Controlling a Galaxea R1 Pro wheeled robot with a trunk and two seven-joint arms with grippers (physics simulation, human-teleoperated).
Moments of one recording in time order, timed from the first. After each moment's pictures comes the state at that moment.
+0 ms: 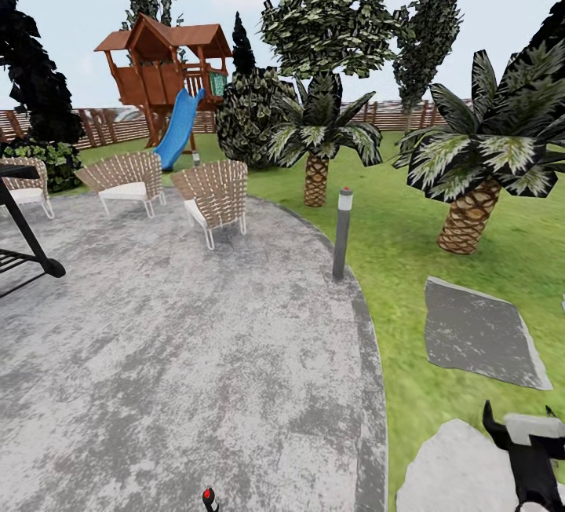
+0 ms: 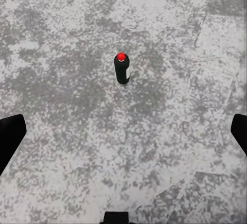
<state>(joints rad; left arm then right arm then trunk) 0.06 0.01 0.00 -0.63 0.00 -0.26 0.01 -0.18 -0.35 0.00 -0.80 0.19 -0.34 -0.56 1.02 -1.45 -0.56</state>
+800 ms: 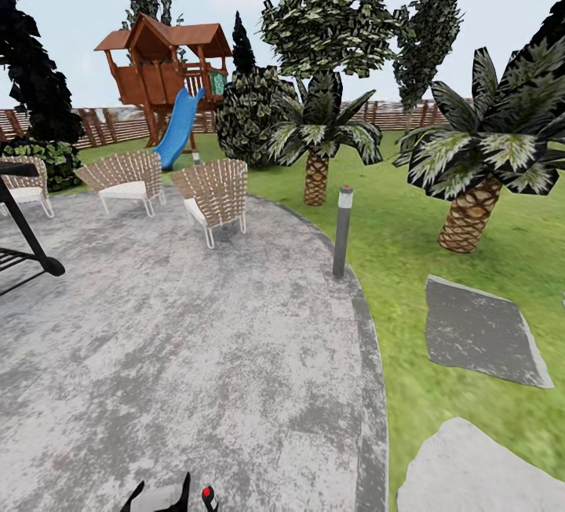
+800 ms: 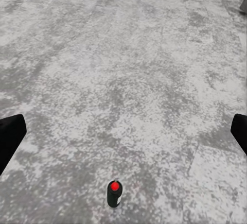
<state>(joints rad) 0.00 0.00 0.01 -0.78 0.15 -0.47 0.00 -0.23 -1.11 -0.51 -0.47 0.29 -0.33 -0.76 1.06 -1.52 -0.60</state>
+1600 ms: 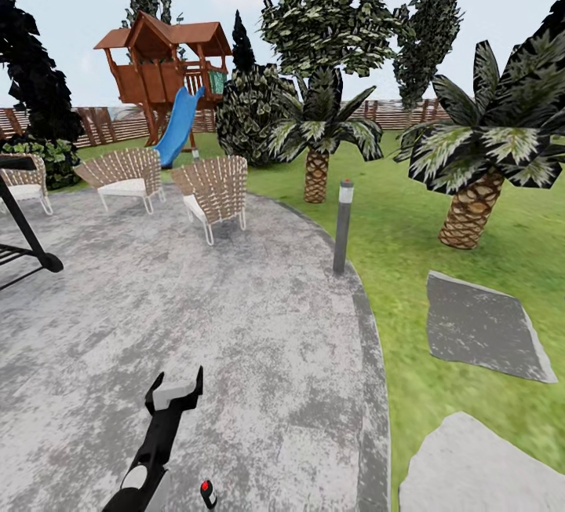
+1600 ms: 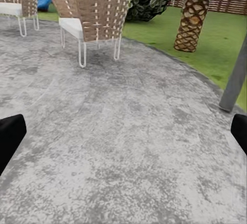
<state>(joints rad) -0.31 0.00 0.01 -0.75 0.14 -0.56 0.00 -0.23 -1.11 -0.51 -0.47 0.29 -0.33 -0.76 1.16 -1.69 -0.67</state>
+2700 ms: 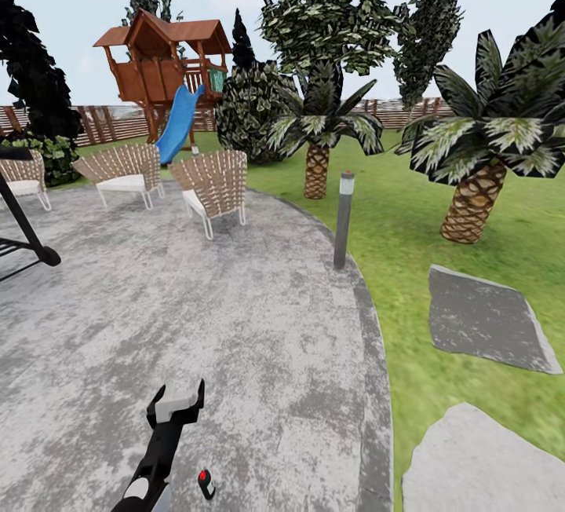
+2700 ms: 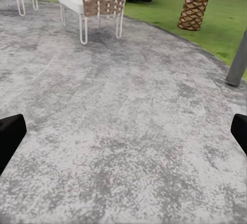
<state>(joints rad) -0.34 0.00 0.00 -0.60 0.14 -0.62 0.00 -0.23 -1.11 -0.45 -0.47 0.29 -0.36 -0.75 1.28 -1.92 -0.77</state>
